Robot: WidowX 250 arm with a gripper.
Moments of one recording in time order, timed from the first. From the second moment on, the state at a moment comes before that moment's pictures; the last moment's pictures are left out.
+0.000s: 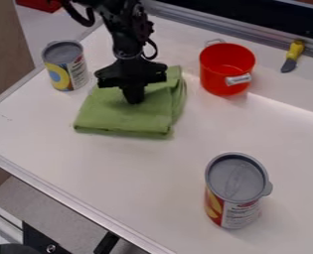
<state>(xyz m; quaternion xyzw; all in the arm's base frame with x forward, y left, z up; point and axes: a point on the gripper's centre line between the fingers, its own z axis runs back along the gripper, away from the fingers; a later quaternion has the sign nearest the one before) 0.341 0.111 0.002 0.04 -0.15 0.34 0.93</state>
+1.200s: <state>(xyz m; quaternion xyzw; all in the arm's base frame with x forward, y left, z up) 0.329 0.112 0.066 0.01 -0.17 0.39 0.91</state>
